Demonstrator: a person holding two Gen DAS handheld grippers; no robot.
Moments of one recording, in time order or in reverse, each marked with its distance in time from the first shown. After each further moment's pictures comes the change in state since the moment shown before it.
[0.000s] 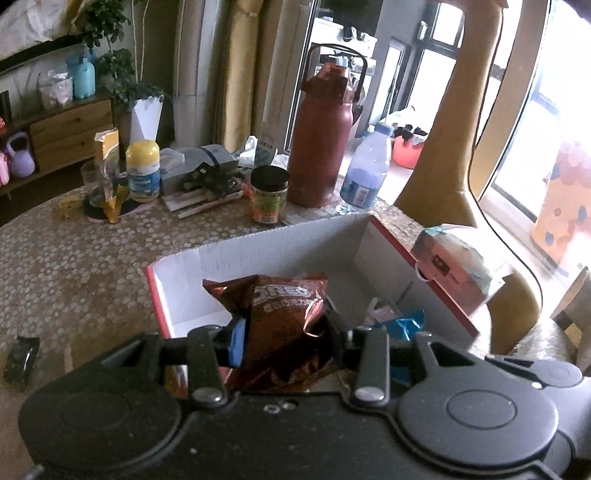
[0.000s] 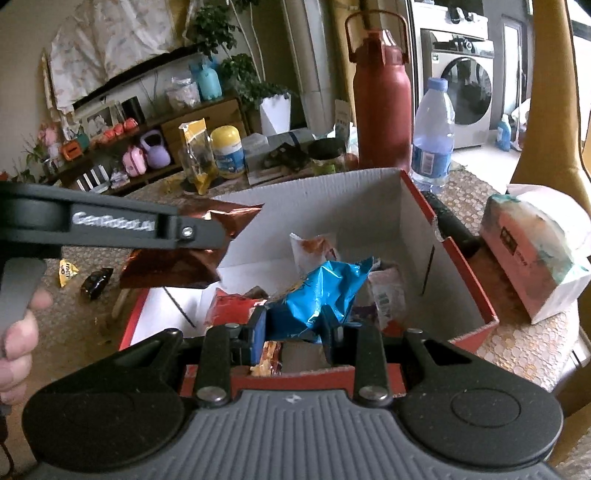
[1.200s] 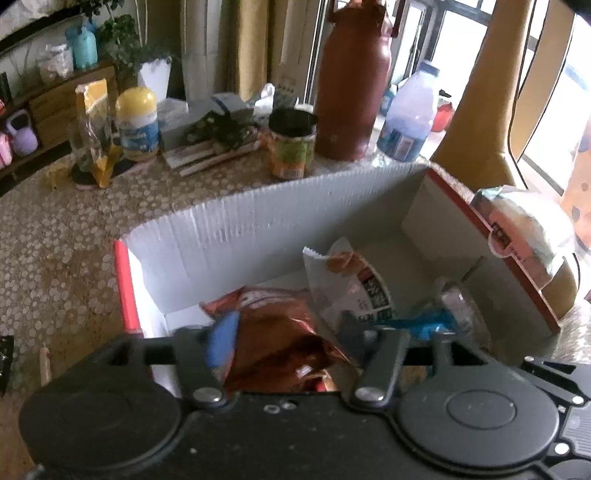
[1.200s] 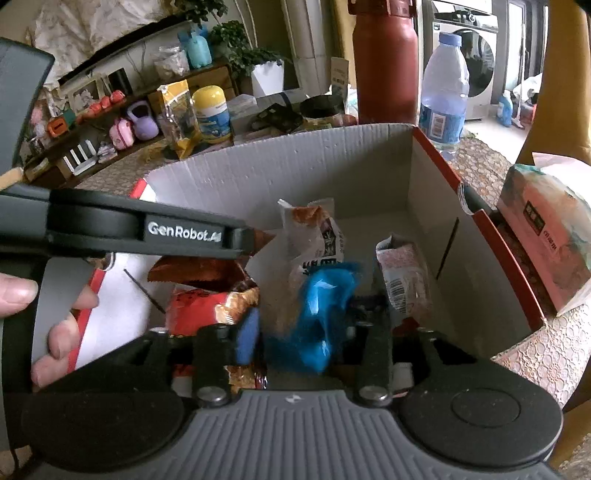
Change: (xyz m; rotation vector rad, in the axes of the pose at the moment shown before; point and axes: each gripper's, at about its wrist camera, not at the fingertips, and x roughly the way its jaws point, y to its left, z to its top) left arm 0.077 0.012 -0.002 0.005 0.118 0.073; right arm 0.048 -0.004 0.002 -0.002 0.103 -0.021
